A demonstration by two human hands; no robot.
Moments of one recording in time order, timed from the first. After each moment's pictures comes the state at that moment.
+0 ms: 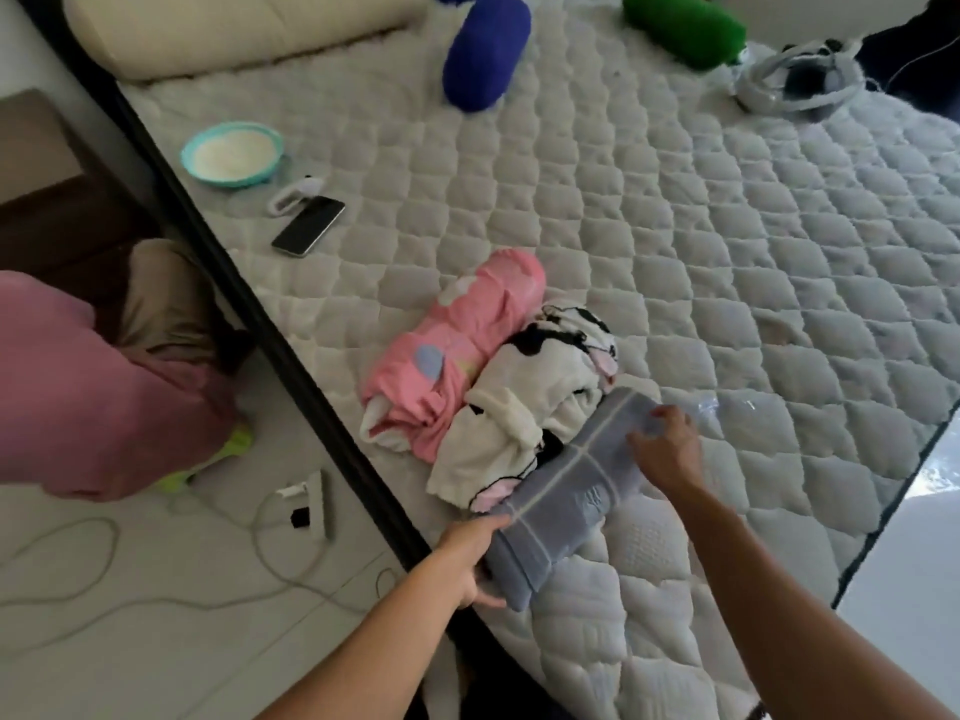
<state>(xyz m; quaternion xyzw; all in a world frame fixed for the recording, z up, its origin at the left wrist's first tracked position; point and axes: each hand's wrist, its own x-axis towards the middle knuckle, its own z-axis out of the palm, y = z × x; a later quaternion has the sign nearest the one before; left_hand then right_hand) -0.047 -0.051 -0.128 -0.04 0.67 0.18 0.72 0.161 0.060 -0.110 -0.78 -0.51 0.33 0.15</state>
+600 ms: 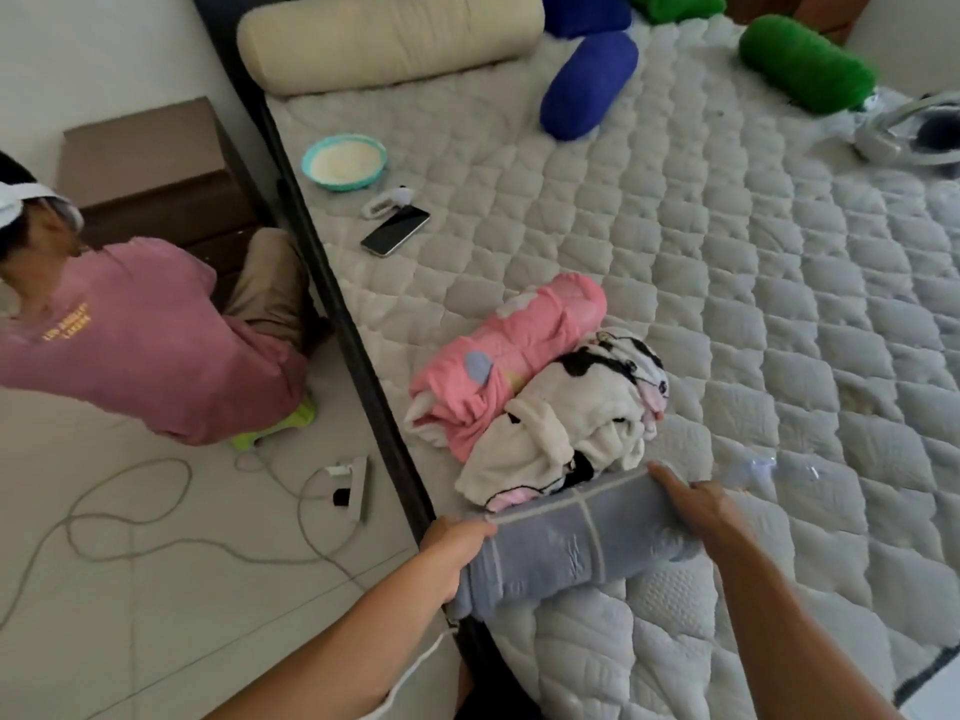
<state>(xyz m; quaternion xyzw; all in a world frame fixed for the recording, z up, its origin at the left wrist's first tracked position) -0.060 -0.069 -0.112 0.01 0.79 0.24 0.57 0.180 0.070 -0.130 -0.77 -0.46 0.44 0.05</state>
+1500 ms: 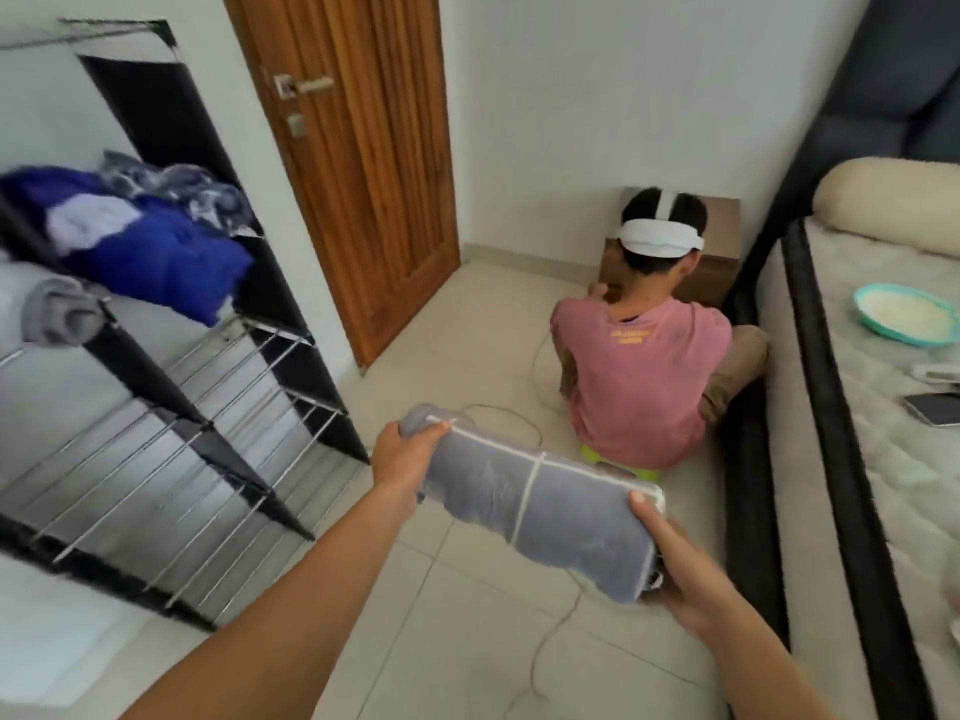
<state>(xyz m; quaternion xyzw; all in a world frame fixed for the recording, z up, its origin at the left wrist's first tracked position) -0.458 -0.550 0.017 -0.23 0.74 0.62 0.14 -0.297 -0.310 -0.035 -0.36 -0.57 0.74 -0.06</state>
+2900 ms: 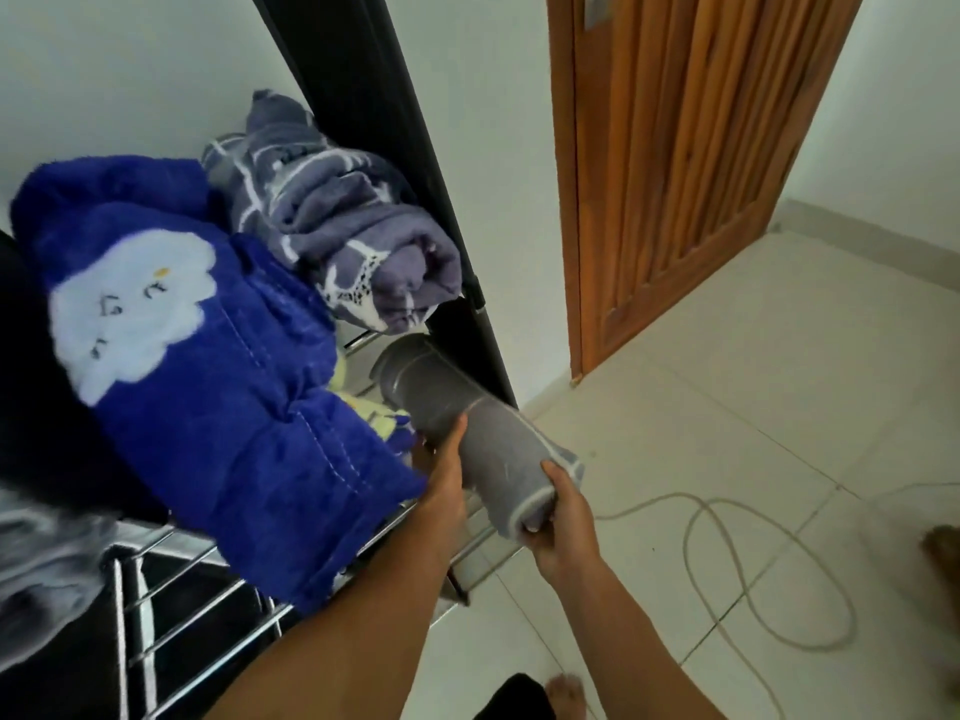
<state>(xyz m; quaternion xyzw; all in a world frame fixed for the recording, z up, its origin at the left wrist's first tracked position) -0.954 -0.759 -0.119 -0.47 0.51 0.72 -0.03 -0.933 -0.649 -0.169 -0.35 -0.32 0.84 -0.26</state>
